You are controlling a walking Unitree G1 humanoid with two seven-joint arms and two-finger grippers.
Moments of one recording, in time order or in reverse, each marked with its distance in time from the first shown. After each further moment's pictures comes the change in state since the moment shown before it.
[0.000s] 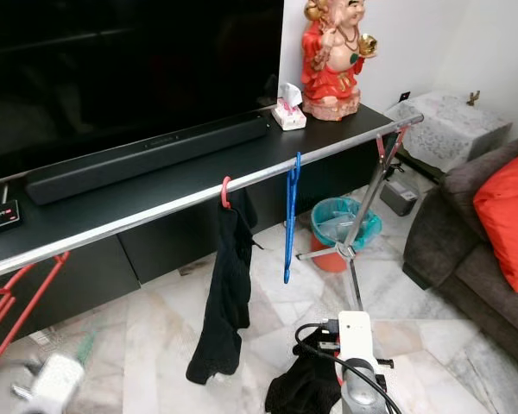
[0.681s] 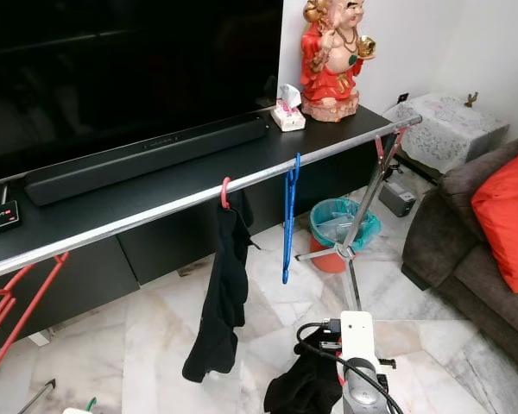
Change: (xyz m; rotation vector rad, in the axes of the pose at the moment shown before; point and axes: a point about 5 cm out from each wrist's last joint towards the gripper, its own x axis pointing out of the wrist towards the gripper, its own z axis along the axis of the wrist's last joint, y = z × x) left arm 0.008 -0.036 -0.056 -0.187 0.318 -0.026; right arm 0.000 -0.002 0.000 0.001 0.003 -0.013
